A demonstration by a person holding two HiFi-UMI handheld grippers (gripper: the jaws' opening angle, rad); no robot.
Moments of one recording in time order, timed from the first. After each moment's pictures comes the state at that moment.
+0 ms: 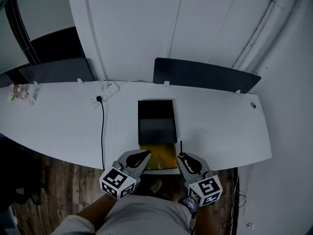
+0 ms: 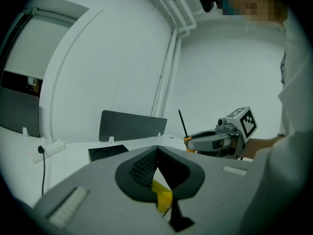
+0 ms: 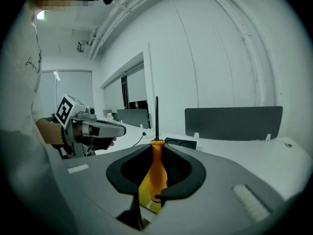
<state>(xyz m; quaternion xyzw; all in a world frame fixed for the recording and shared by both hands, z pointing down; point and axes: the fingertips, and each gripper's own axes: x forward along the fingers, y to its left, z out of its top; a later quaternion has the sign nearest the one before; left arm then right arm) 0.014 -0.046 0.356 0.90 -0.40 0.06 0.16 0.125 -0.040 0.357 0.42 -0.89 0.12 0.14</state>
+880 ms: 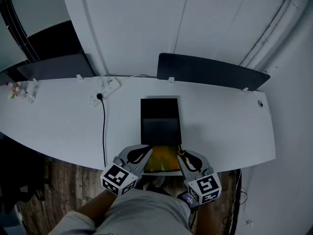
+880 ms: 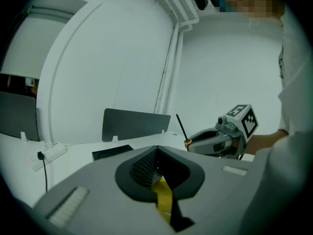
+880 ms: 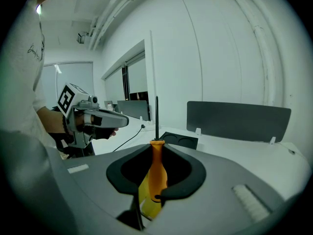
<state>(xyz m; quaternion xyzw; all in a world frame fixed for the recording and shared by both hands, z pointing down) 0.002 -0.090 0.365 0.90 -0.40 0.09 0.16 0.110 -0.078 0.380 0.40 -0.89 0.13 0.20</state>
